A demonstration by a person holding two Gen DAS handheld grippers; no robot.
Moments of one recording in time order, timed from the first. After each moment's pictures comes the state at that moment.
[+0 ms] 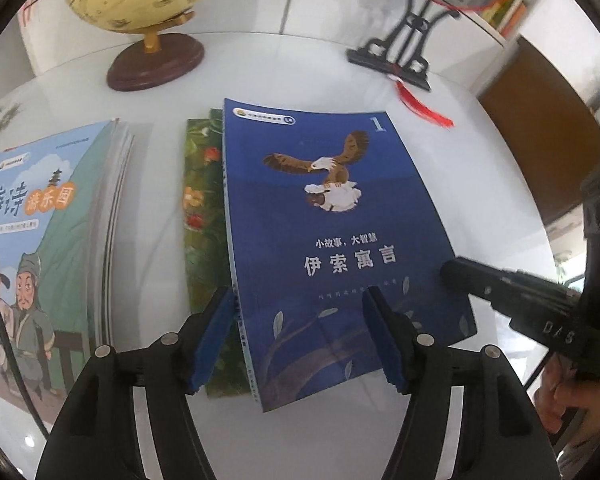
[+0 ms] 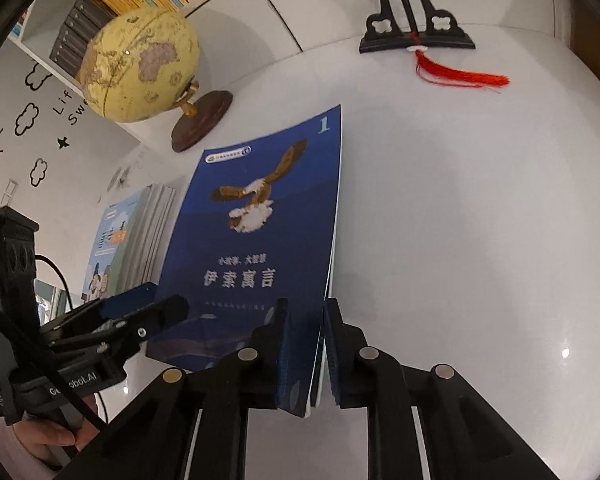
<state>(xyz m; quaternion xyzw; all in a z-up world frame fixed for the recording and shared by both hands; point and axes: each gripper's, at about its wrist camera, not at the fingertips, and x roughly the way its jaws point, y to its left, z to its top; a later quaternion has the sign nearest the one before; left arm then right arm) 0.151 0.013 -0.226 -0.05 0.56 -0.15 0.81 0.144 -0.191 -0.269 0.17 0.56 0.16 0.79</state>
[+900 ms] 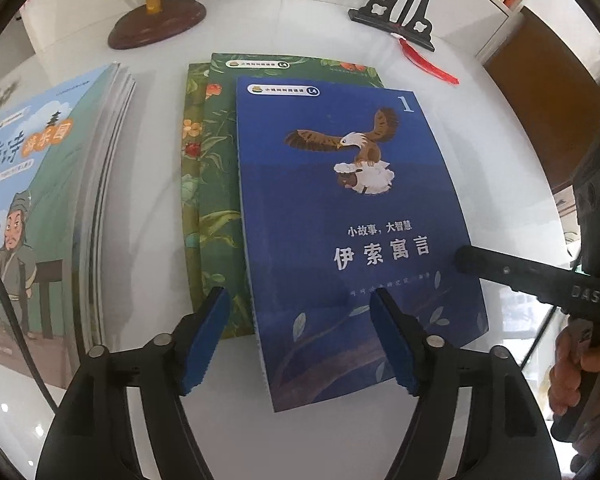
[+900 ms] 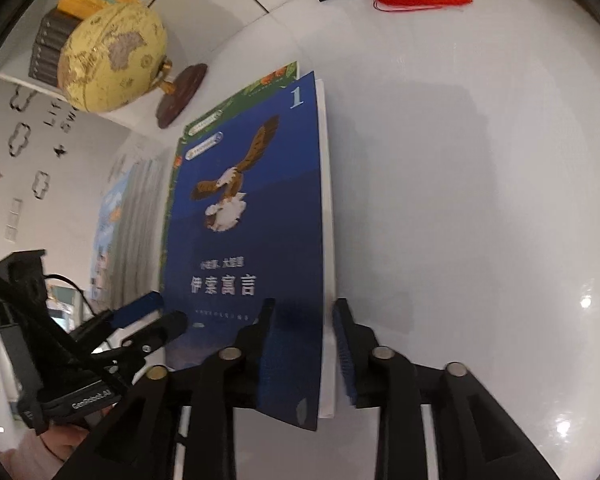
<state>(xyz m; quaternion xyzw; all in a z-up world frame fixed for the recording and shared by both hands) 0.129 0.009 -0.245 -0.04 0.61 -0.14 0.78 0.126 -0.214 -0.295 0.24 0.61 0.17 0.73</state>
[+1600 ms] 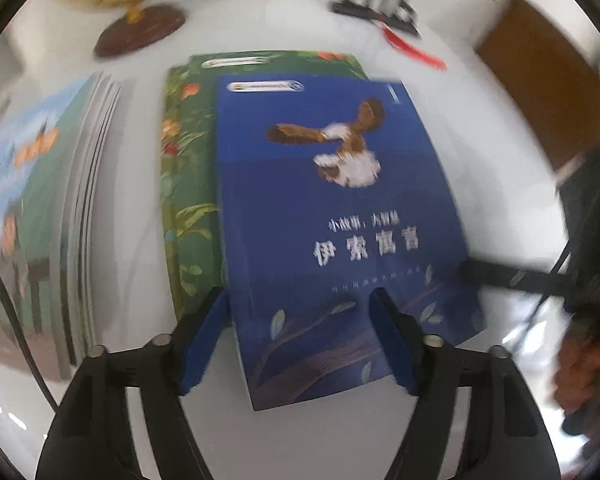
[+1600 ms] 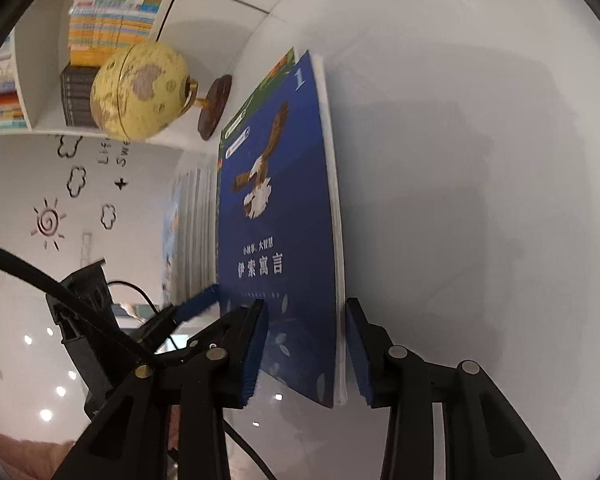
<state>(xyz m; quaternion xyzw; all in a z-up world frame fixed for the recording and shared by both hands) 0.128 0.002 -0.242 -0.05 0.61 -0.15 0.78 0.103 -0.237 -0.317 0.38 0.59 0.23 0.67</state>
